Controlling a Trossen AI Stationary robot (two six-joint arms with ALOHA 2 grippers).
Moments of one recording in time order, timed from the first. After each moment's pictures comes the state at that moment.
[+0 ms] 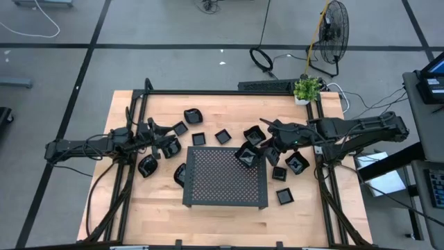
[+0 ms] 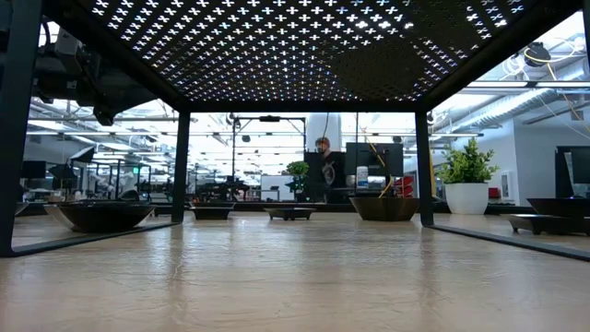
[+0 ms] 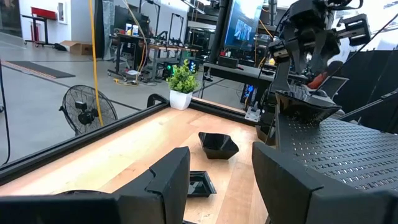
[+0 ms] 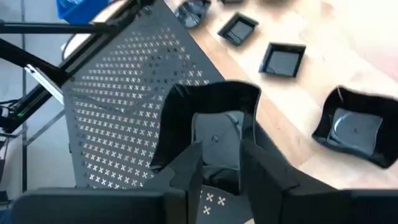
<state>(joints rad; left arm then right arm) 0.08 0.15 0.02 0.18 -0.21 -0.19 0.12 1.11 1.10 -0.70 0.13 0.76</state>
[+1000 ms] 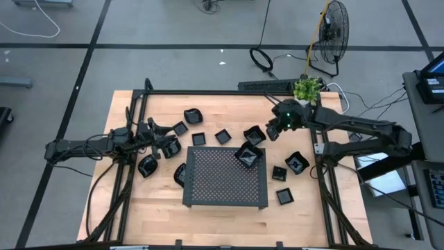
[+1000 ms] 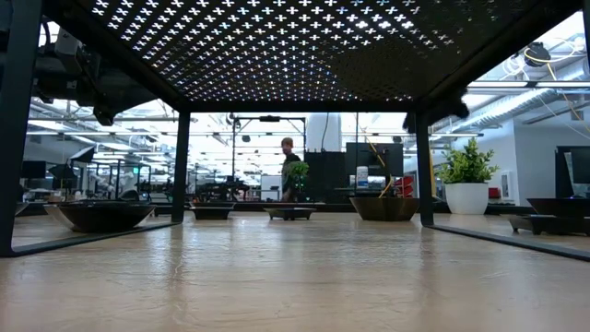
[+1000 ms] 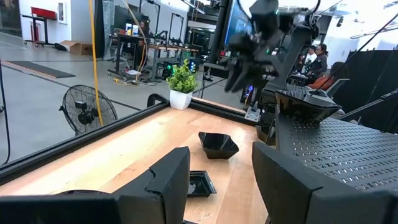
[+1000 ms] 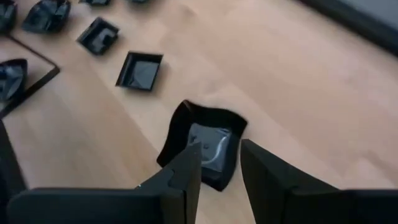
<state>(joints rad) 0.08 0.15 0.02 0.18 -0.21 -0.19 -0.38 1.07 0.76 -0.51 0.02 0.40</state>
